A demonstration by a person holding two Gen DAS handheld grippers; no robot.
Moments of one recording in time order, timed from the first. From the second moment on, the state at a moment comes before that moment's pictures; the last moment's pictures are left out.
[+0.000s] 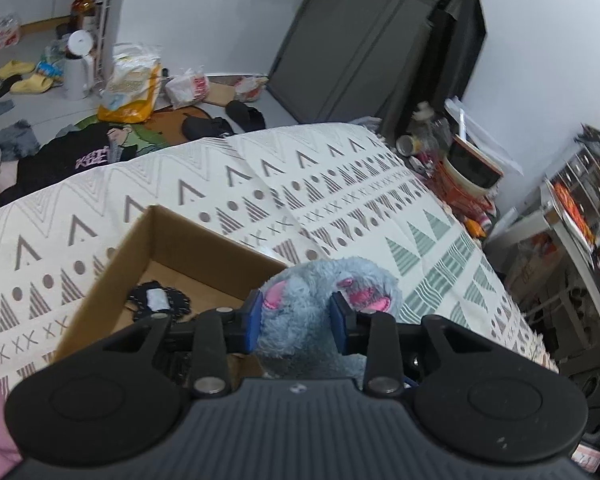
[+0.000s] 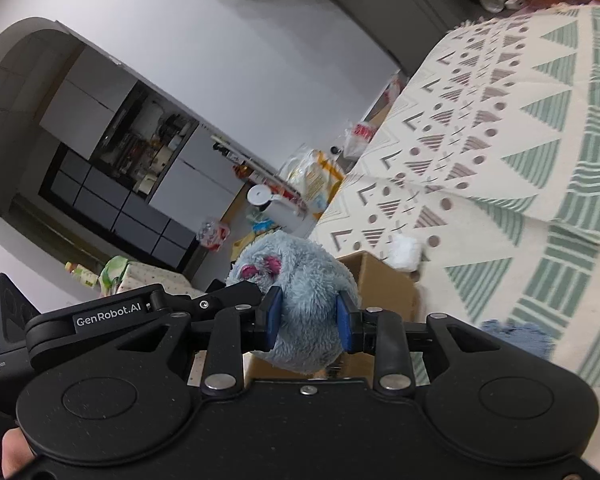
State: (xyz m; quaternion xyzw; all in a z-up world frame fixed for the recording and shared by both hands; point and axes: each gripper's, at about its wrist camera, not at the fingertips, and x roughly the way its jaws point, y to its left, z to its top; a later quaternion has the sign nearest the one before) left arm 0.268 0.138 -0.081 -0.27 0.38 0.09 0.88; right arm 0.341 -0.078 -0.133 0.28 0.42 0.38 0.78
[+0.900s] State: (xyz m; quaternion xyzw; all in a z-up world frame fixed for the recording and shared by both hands) left arm 0.289 0.233 -0.126 -0.29 0.41 0.19 0.84; right arm 0.359 0.015 -0.147 0.19 0.48 0.34 0.79
